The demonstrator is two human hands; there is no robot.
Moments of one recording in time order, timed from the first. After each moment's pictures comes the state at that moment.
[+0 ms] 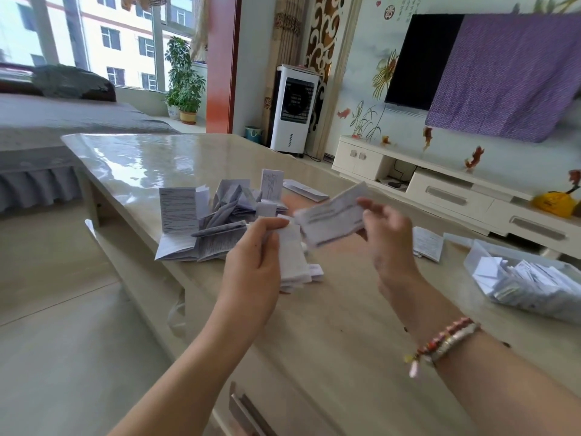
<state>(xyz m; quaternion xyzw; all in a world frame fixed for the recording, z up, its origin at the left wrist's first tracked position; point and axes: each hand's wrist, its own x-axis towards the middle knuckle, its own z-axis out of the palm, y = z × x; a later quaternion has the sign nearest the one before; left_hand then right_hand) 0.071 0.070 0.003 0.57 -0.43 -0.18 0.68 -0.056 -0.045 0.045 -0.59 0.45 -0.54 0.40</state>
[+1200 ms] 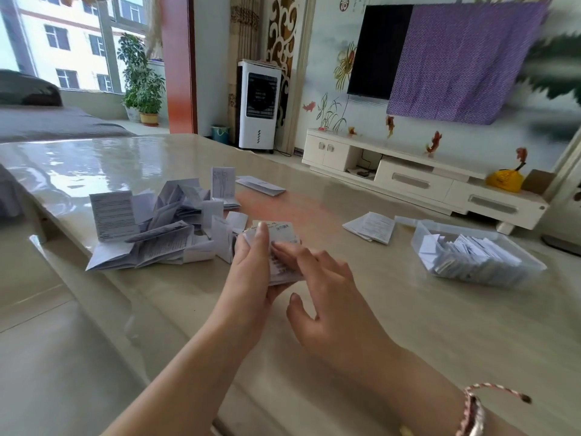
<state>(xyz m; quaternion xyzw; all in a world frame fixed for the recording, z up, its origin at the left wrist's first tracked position) 0.001 0.044 0.015 0.39 -0.28 -0.51 0.72 -0.120 0.032 0.014 -0.90 0.29 -0.31 0.10</state>
